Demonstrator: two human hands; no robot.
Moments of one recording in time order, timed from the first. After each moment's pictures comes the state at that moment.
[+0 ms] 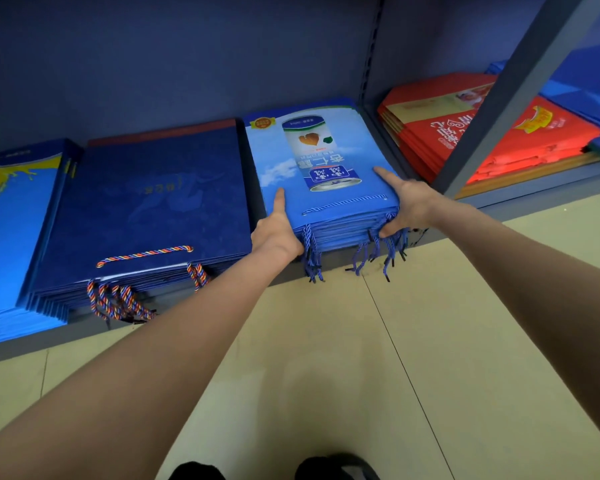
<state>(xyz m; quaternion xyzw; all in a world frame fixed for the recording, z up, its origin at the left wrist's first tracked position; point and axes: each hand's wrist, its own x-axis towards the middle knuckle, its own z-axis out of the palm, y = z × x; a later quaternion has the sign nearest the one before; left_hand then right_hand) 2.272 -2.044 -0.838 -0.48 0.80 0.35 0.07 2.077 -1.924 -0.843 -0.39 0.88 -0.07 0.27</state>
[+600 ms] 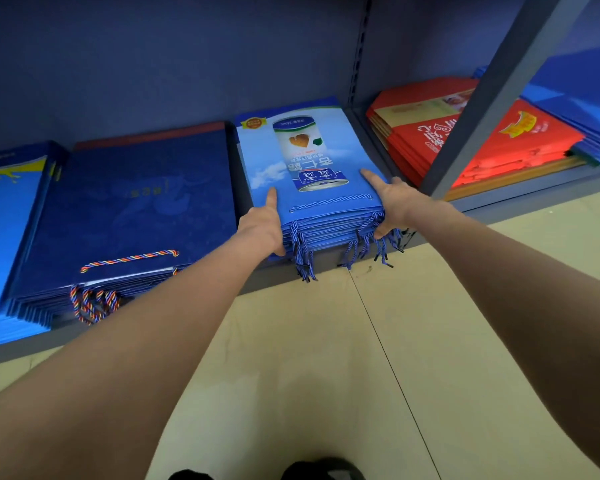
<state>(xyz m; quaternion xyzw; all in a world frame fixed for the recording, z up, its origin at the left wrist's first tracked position) 2.259 -2.059 -0.830 -0.42 0.87 0.21 0.18 2.078 -1.931 -0.842 -0.39 0.89 0.01 0.25</state>
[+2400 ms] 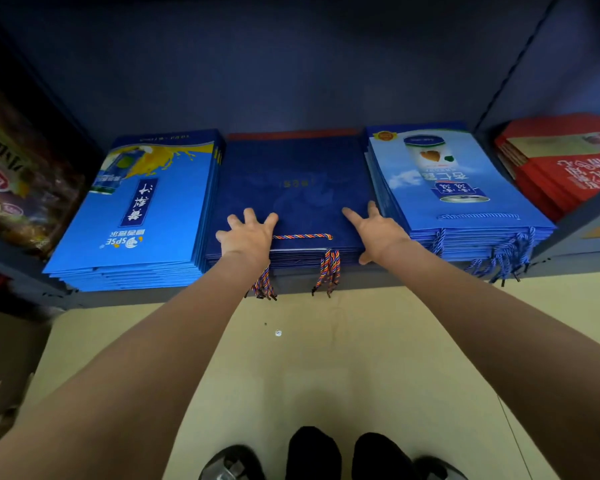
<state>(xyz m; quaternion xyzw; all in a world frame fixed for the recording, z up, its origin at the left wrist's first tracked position) 2.462 -2.166 -0.828 -0.47 0.86 -0.02 0.20 2.286 -2.068 -0.834 -0.50 0.84 0.13 0.17</state>
